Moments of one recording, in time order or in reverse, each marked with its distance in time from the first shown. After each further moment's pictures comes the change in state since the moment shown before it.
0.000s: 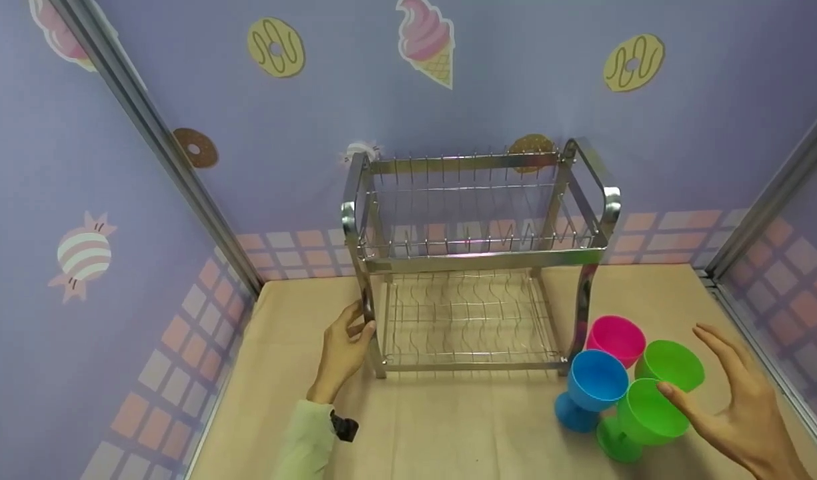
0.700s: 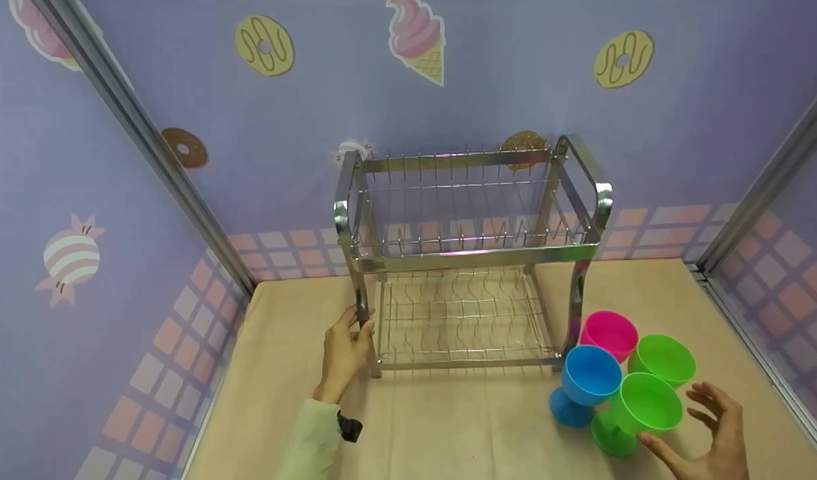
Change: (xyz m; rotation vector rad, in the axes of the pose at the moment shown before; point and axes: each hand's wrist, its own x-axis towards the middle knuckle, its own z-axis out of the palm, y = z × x) left_hand 0.002 -0.003 0.017 0.121 0.091 0.100; right_hand -0.087 0.008 0.045 0.116 0.174 0.414
